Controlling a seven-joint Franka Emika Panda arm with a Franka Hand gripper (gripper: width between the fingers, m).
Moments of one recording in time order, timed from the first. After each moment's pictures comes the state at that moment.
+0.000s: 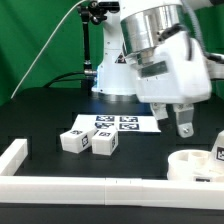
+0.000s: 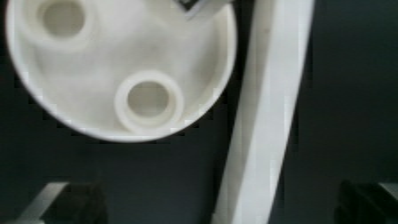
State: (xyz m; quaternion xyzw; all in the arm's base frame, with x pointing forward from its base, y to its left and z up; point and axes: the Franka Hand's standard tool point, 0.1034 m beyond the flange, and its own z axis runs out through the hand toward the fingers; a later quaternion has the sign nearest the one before) arm 0.635 0.037 0.085 -0.81 0.57 -0.03 0.13
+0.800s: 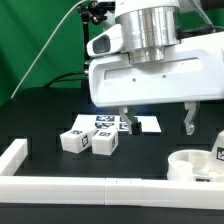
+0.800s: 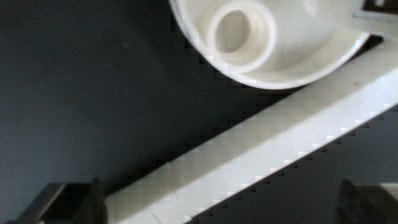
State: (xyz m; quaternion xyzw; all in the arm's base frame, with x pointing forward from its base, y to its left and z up) arm 0.637 0.016 0.085 -0.97 0.21 -0.07 0.08
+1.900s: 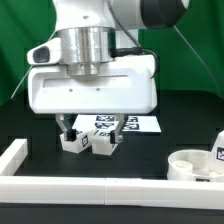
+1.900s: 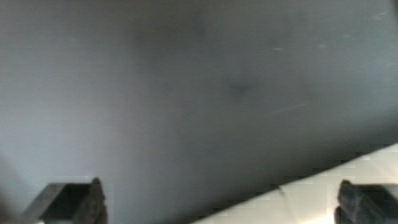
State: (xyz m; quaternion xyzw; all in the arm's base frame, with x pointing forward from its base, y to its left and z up) arm 0.592 -0.087 0.056 -0.97 0.21 -0.06 0.04
